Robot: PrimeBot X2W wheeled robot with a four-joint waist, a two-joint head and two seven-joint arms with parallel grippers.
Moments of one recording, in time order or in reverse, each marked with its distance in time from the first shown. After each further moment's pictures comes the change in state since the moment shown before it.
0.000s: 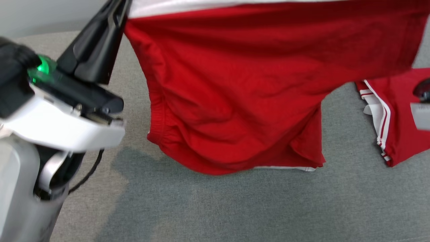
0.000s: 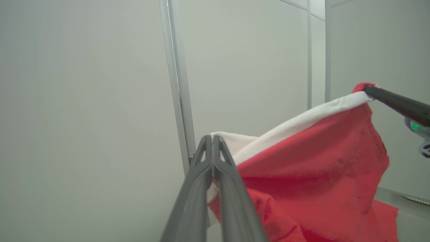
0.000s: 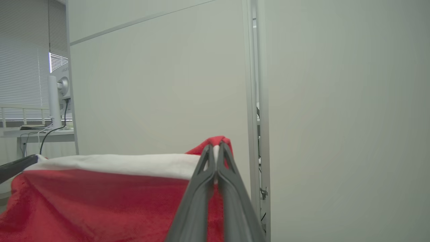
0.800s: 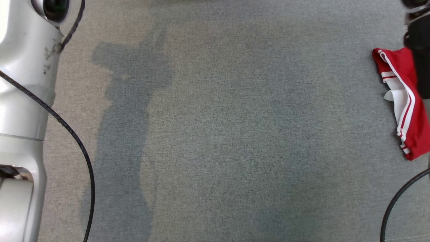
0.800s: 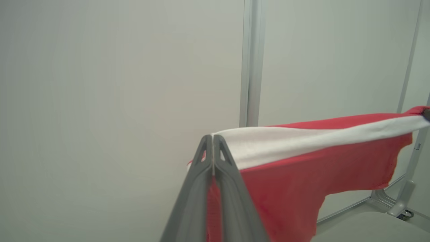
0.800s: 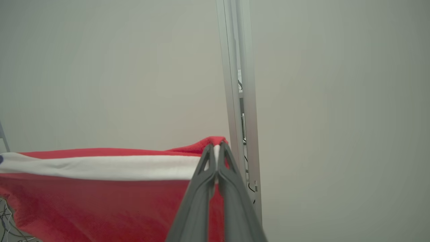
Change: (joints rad) left arm -0.769 -0.224 -0.069 1.170 0.043 -0.135 -0.334; right arm -0.855 0.094 0.269 1.141 -0.048 0.000 -0.317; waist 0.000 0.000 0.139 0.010
